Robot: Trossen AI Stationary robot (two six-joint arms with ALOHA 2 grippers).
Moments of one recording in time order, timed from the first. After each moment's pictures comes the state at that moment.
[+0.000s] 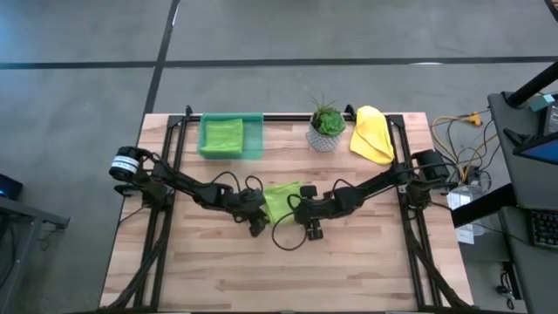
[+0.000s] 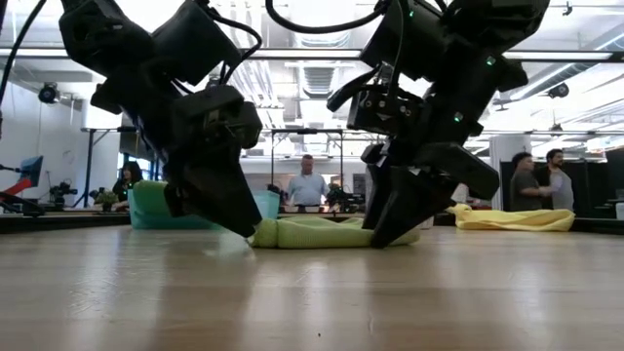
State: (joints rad) left arm -0.15 1.65 0.67 0.23 0.00 -0.71; right arm 0.18 1.88 0.95 -0.14 0.18 -0.04
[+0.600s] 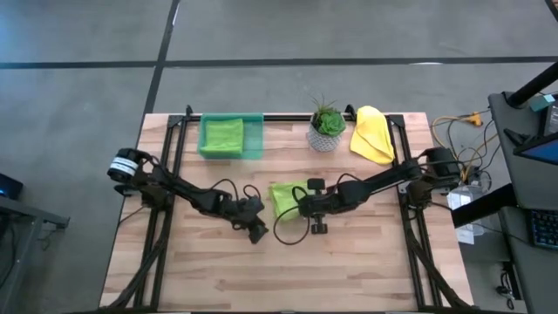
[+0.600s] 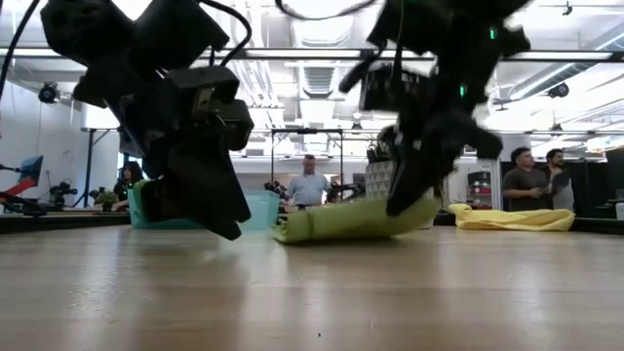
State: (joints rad) left arm -0.24 1.65 0.67 0.23 0.00 -0.91; right arm 0.18 1.75 1.00 -0.37 0.21 0.04
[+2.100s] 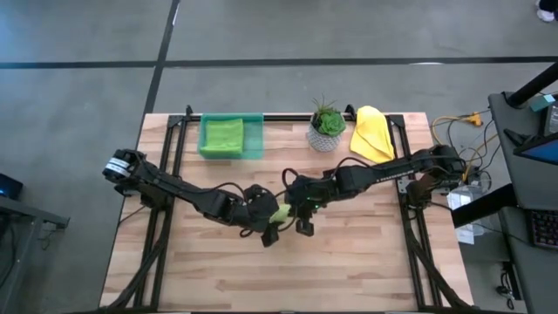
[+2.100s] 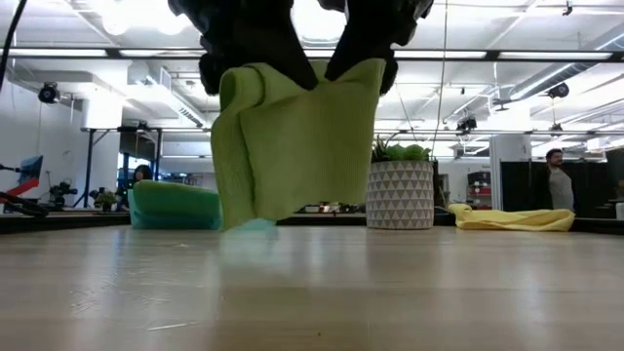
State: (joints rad) left arm -0.33 1.62 1.16 -0.33 -0.40 -0.60; right arm 0.16 1.71 1.35 -0.53 -0.09 0.30
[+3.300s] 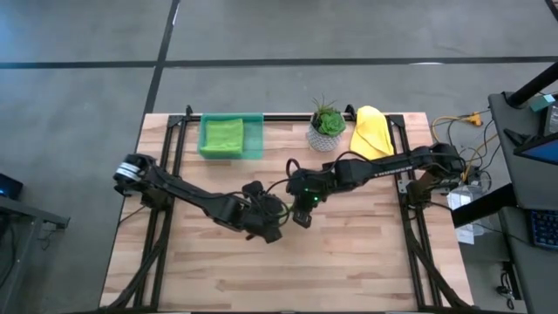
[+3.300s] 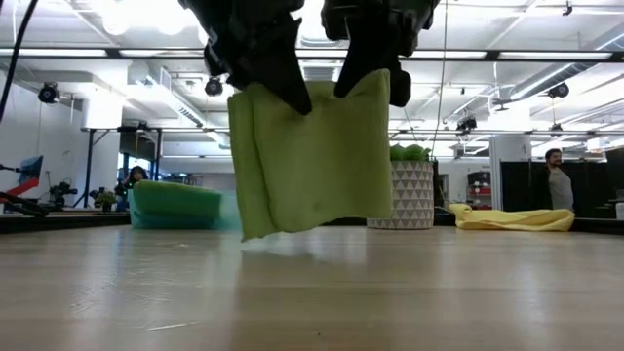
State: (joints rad) left arm -0.34 1.72 1.33 -0.60 -0.59 -0.54; right arm 0.10 1.70 1.35 -0.59 -0.14 0.48
